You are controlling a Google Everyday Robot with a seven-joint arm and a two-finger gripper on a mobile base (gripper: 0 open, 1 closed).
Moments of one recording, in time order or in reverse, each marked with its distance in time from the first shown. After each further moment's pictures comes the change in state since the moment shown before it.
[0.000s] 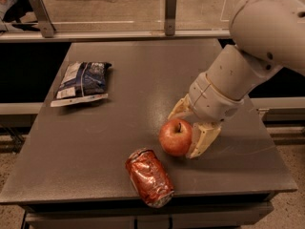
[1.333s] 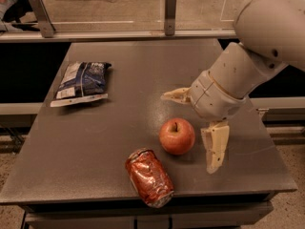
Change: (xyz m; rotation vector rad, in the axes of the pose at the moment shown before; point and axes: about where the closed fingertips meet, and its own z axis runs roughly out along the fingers) arm -0.003 -0.001 -0.003 0.006 -0.038 -0.026
